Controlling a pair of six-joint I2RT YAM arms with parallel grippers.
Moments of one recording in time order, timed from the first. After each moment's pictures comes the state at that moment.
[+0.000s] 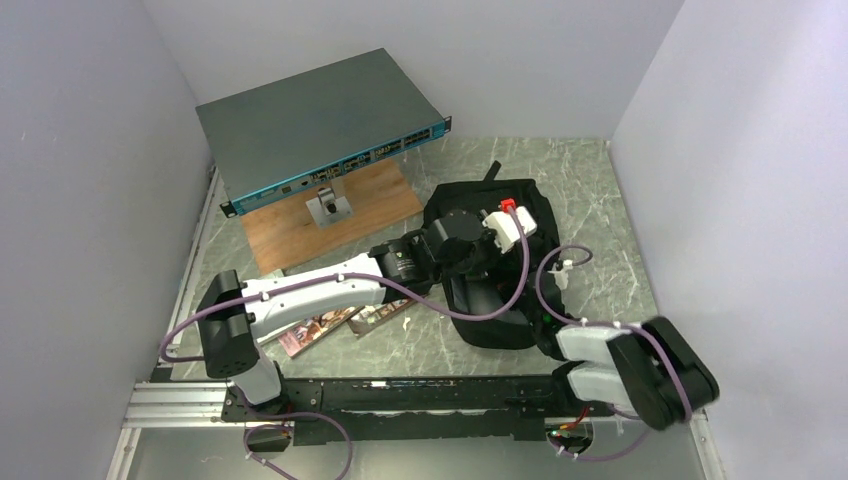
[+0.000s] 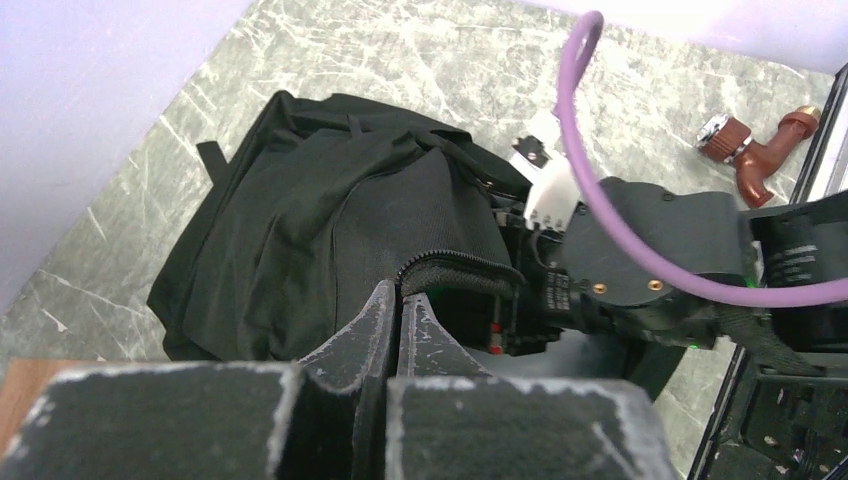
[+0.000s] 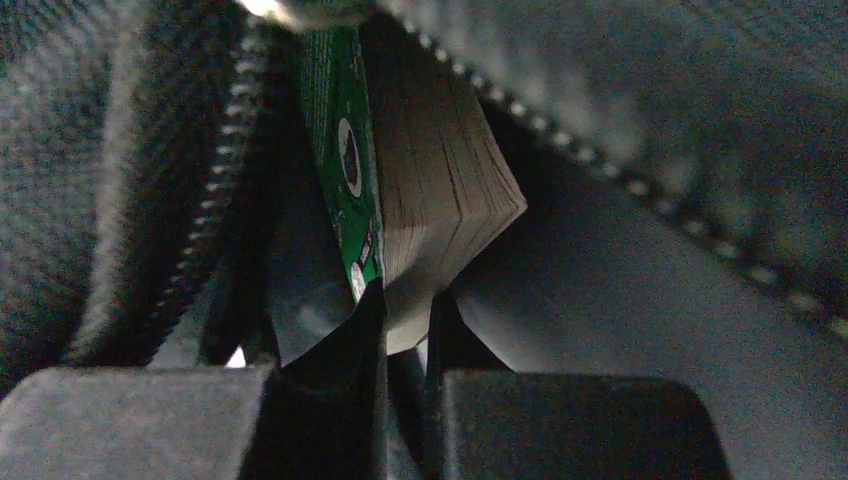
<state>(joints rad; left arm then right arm) -1.17 1.63 1.45 -0.09 -0.19 0.13 0.41 1.16 0.08 0.63 0.14 1.36</state>
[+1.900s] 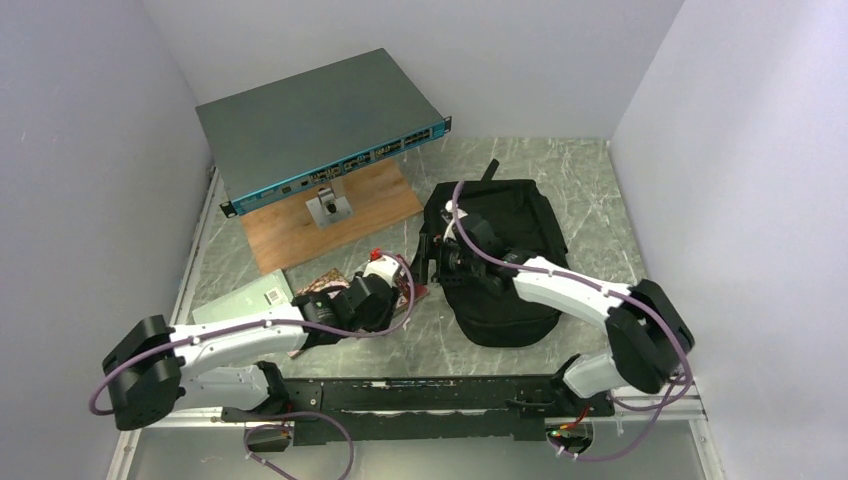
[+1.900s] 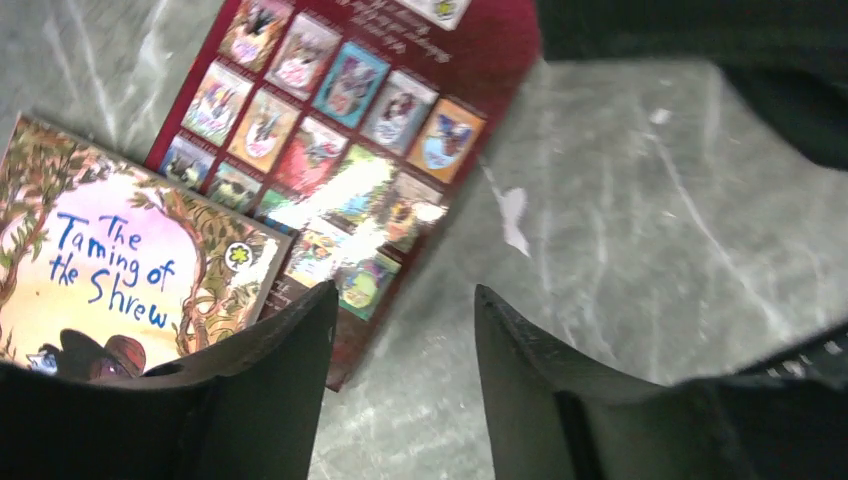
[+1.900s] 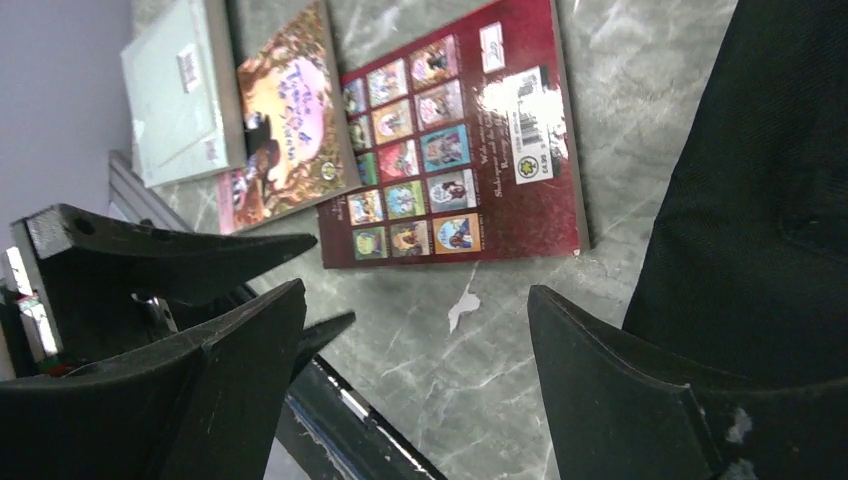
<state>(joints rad) -1.05 1.13 0.64 -0.35 -0.35 -0.45 0.74 1.38 0.83 -0.09 -0.23 0.70</state>
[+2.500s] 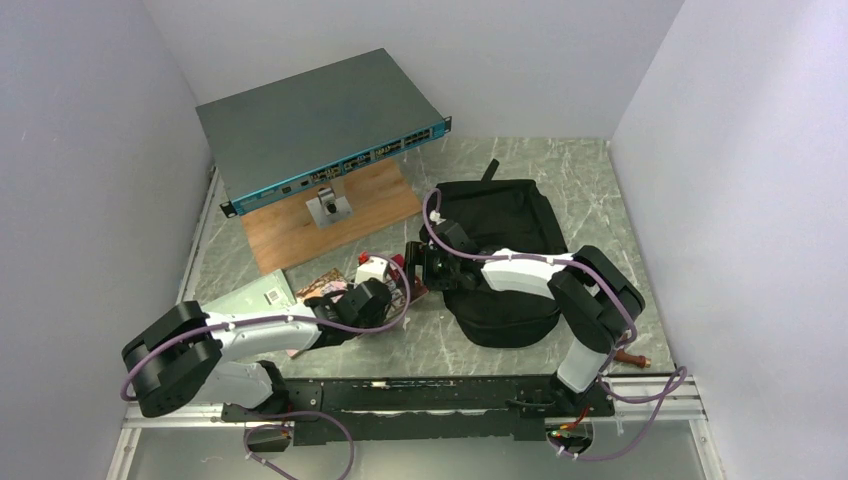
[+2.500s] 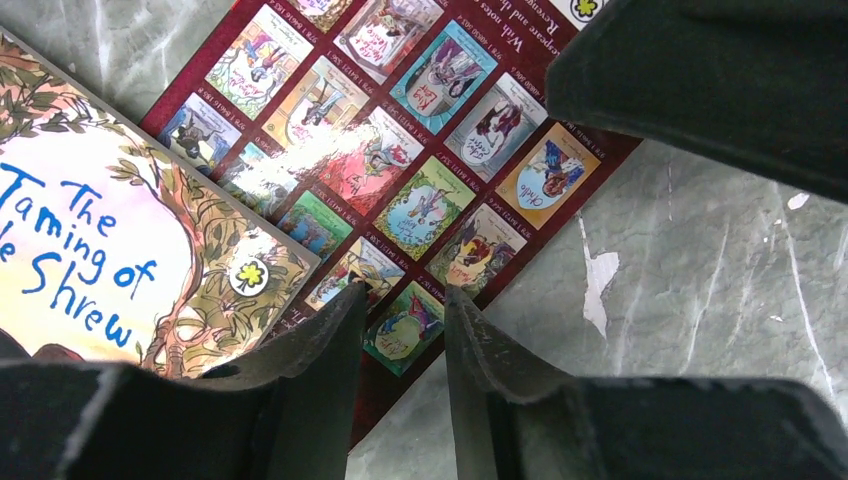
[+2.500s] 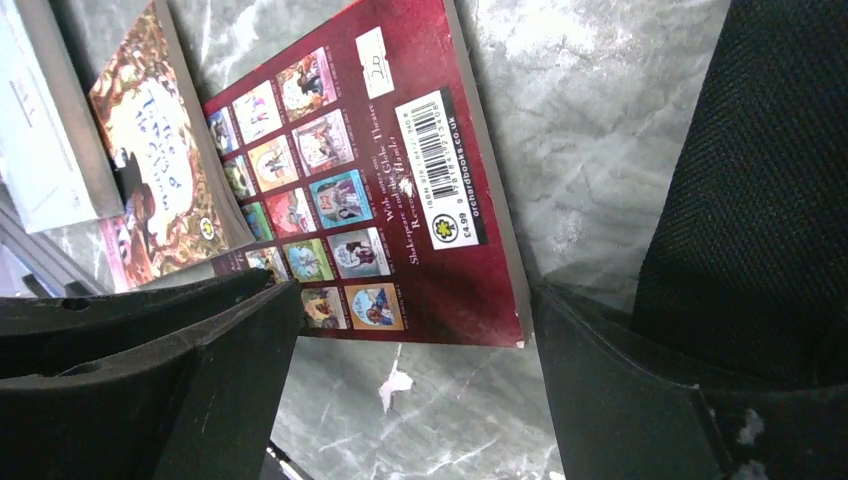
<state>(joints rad) -0.98 1.29 0.52 -0.15 -0.42 -0.62 0.76 1.71 0.90 -0.03 -0.16 0.73</state>
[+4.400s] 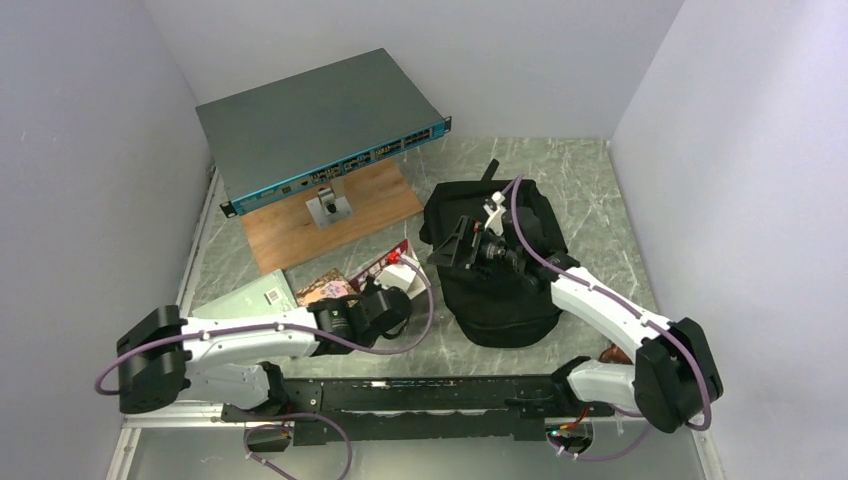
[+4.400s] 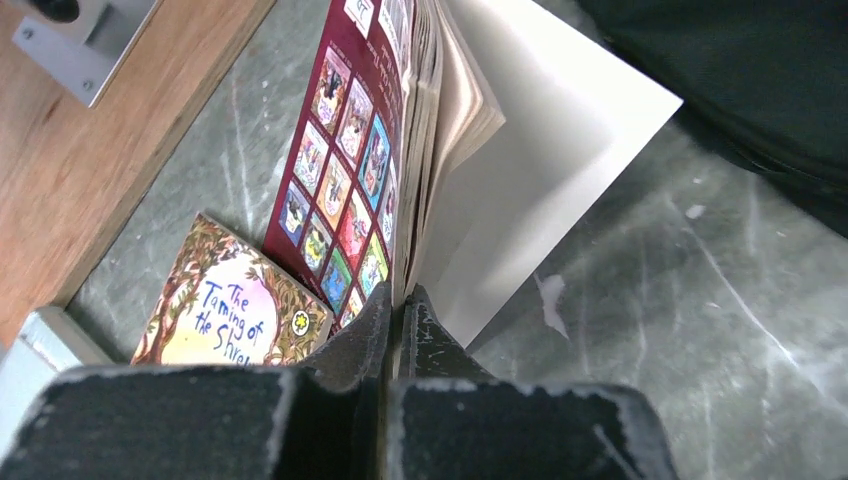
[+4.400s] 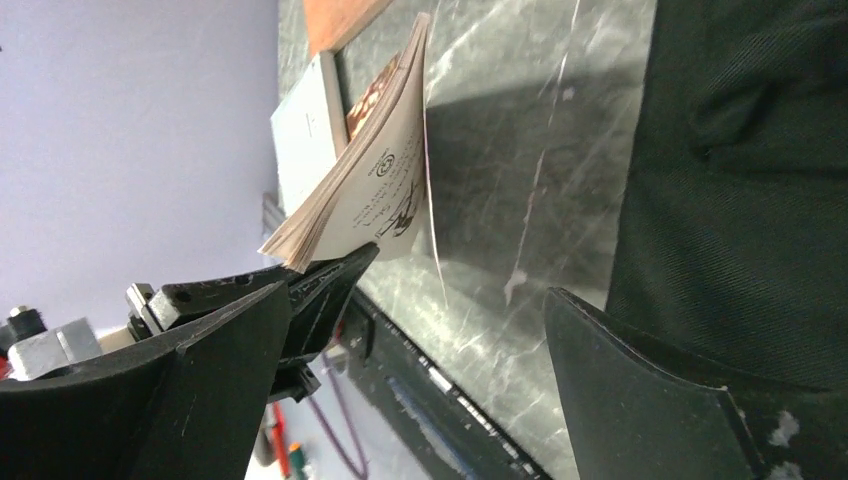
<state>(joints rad) -1.20 1.25 0.72 -0.31 -0.76 -0.38 0.52 1.20 0.72 -0.06 -0.43 0.85</state>
